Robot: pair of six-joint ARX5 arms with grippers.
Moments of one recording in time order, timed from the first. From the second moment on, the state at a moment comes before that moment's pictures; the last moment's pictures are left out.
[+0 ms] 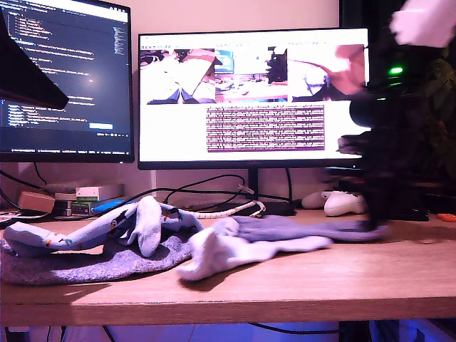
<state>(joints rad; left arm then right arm) -0.37 0.74 0.51 -0.29 0.46 0.19 0.10 2.11 1.63 -0.90 -0.06 0.03</state>
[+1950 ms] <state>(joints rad) -0.58 1.27 0.51 0.15 0.36 0.14 0.47 1.99 1.57 -1.26 -0.07 0.13</state>
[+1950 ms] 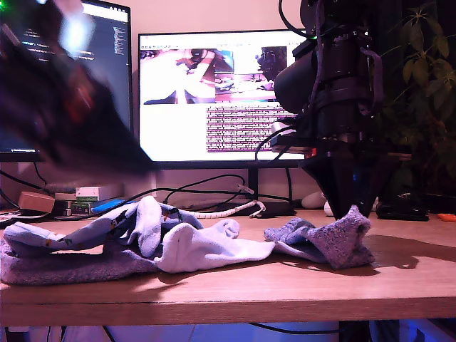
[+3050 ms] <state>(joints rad) -0.68 1.50 1.02 -0.13 0.02 0.35 0.47 1.99 1.57 -1.23 -0.07 0.13</state>
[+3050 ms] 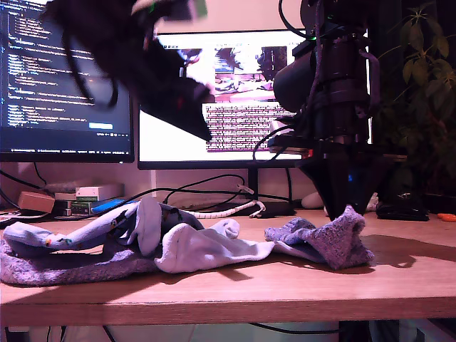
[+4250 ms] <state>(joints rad) -0.68 1.70 1.01 -0.40 0.01 0.14 0.47 1.99 1.57 -1.21 -0.07 0.13</state>
